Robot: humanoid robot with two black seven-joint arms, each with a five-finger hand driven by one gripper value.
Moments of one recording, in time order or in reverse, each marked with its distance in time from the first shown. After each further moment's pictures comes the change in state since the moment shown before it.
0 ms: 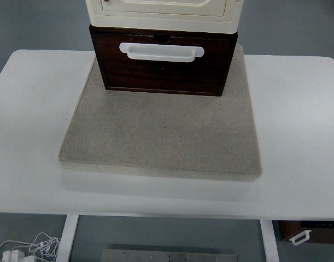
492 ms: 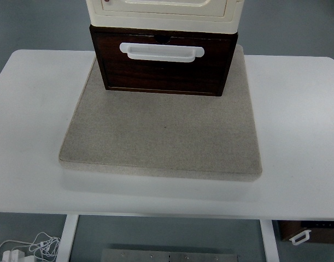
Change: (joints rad) left arm 0.008 0.034 0.004 0.304 -0.085 0.042 0.003; right arm 0.000 0.000 0.001 0.000 0.000 0.000 0.000
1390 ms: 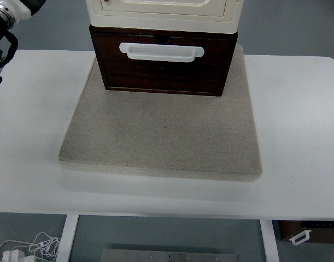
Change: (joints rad) left arm 0.219 -0.155 0.006 0.184 -0.264 0.012 0.088; right arm 0.000 0.000 0.000 0.000 0.000 0.000 0.000
